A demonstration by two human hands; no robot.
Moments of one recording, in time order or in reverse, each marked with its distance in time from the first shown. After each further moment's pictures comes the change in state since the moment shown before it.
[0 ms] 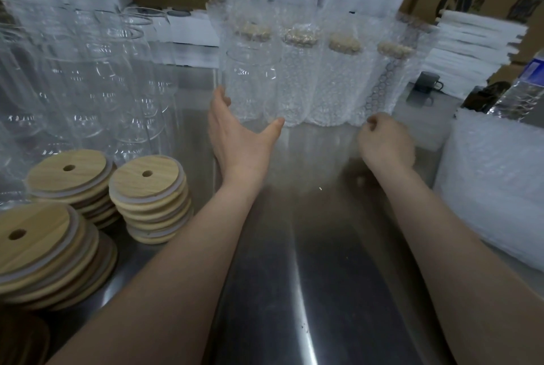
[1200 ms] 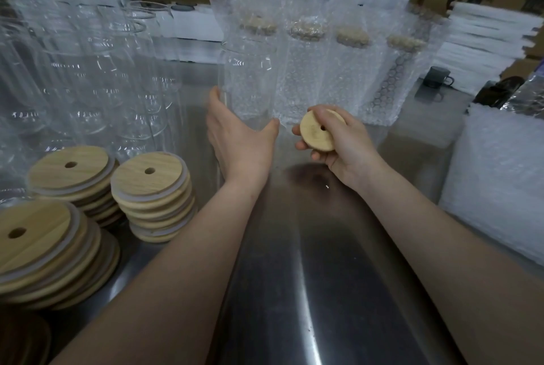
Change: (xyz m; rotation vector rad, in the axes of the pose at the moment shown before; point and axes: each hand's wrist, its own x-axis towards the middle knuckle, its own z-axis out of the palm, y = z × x) left_hand 0.005 -0.008 0.002 0.100 0.063 -0.005; right_hand -0.034 -0.039 0.026 1.263 -0.609 0.007
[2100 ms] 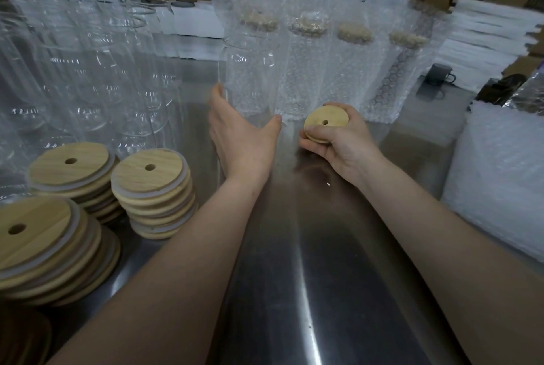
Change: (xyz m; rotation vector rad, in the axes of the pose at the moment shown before) left_hand -0.001 0.001 0.001 0.004 -0.007 -0.008; right_hand 0.006 0.003 0.000 0.094 0.156 0.064
